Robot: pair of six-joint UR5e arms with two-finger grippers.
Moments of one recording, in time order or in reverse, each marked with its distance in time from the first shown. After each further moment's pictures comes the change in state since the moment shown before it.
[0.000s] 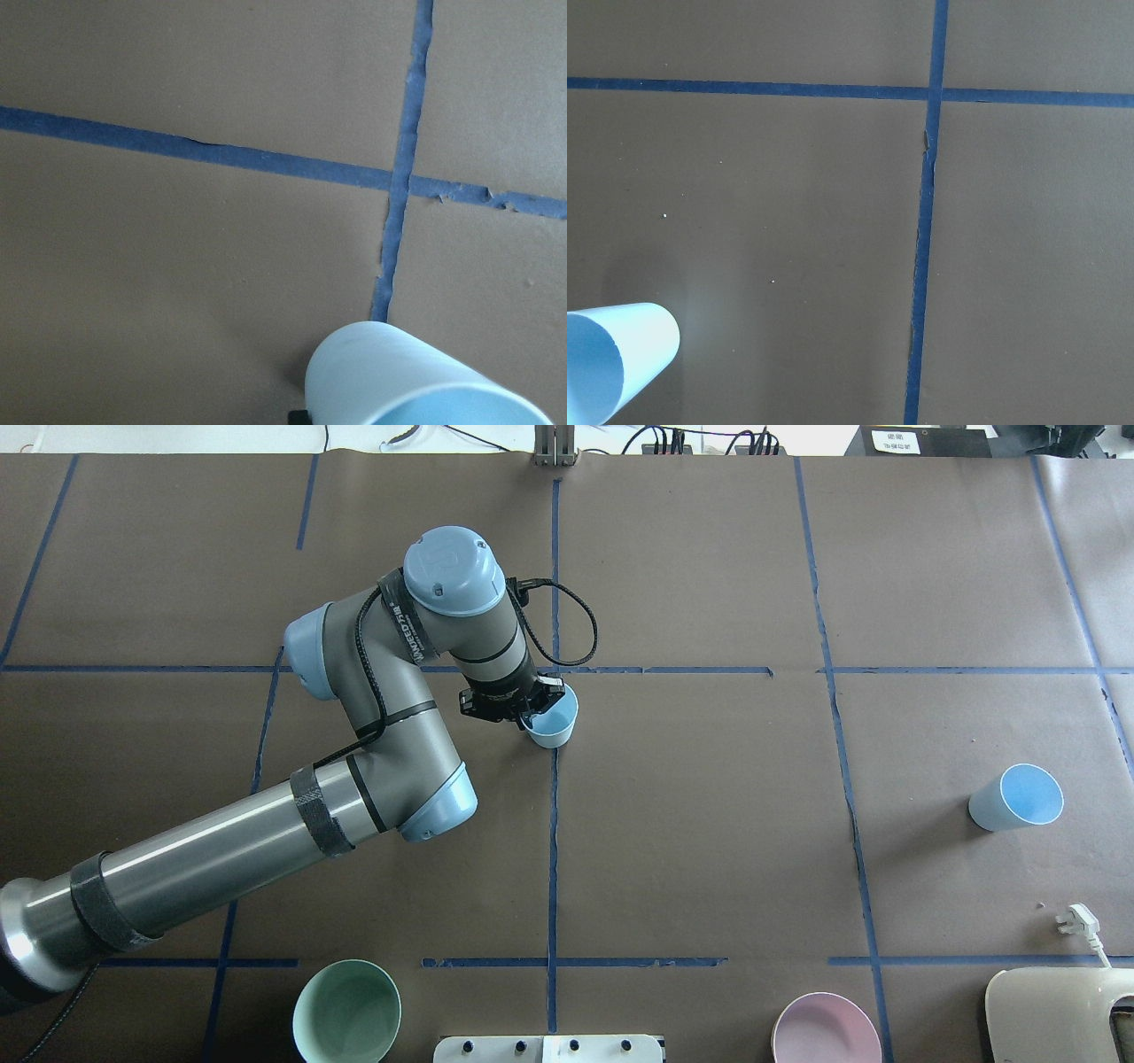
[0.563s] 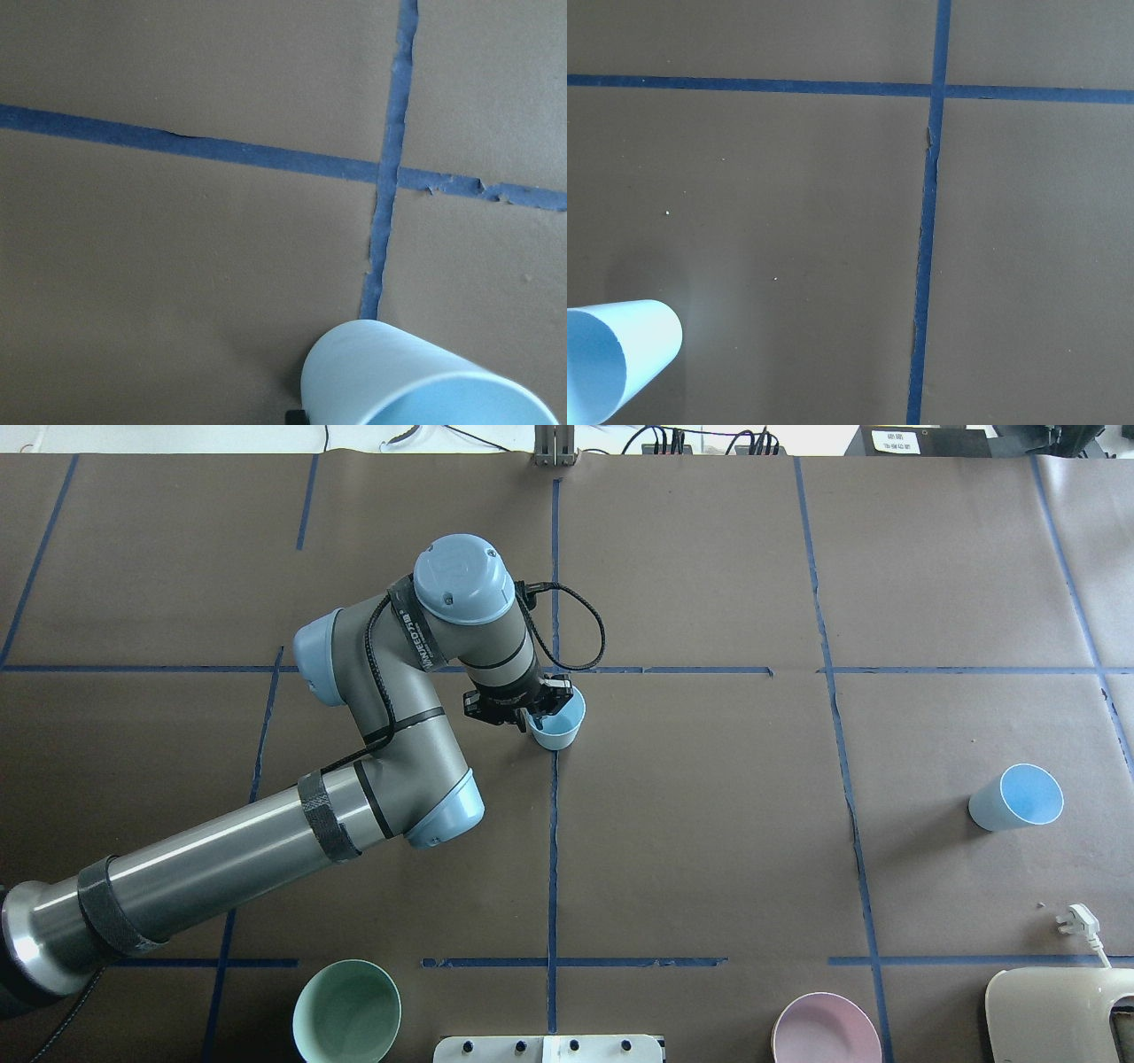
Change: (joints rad) left arm 0.008 -0.006 0.000 -0.006 0.017 0.000; right arm -0.002 -0.002 0.000 0.000 0.008 -0.003
